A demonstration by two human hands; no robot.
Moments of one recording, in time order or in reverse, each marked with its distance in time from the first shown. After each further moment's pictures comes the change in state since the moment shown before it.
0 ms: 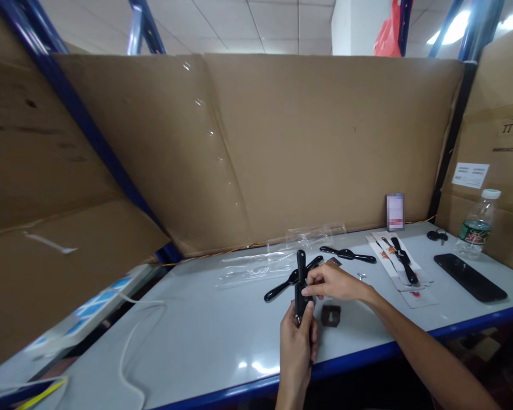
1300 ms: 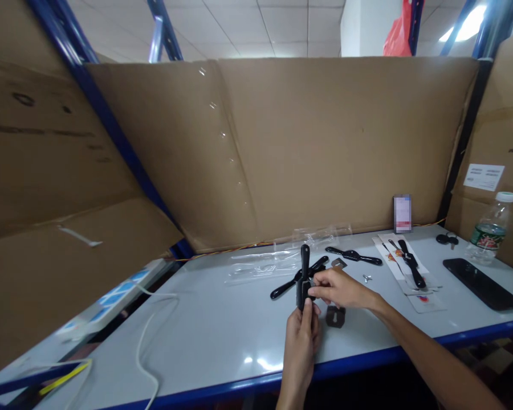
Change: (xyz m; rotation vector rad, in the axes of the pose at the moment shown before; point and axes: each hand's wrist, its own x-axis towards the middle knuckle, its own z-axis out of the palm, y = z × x) left_hand 0.003 -0.001 0.000 -0.100 0.033 -0.089; right_hand -0.007 0.002 0.009 0.012 0.018 0.029
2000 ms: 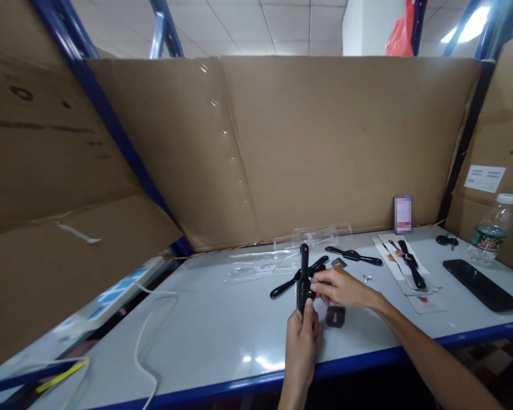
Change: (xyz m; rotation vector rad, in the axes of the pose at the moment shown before) left_hand 0.001 -0.001 0.002 0.006 -0.005 0.020; right_hand -0.005 -0.010 -0.005 -0.046 -0.032 -0.082
